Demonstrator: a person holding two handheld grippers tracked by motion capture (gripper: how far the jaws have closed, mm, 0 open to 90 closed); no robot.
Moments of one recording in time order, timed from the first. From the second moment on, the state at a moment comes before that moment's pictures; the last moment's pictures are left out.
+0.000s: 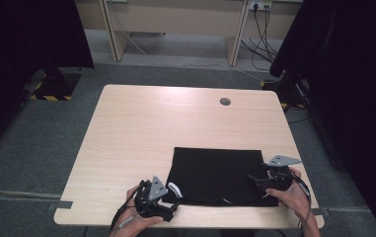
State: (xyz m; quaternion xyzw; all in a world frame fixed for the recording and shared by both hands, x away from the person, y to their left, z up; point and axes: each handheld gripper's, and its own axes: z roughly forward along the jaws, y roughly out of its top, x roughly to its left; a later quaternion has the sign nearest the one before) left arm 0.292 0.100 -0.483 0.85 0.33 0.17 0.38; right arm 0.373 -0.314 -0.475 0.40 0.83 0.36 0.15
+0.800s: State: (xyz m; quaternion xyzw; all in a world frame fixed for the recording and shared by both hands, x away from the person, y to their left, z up) left arm 0.309 0.069 -0.482 0.85 0.30 0.15 0.41; right arm 0.375 -0.315 -0.475 0.40 0.83 0.37 0.15
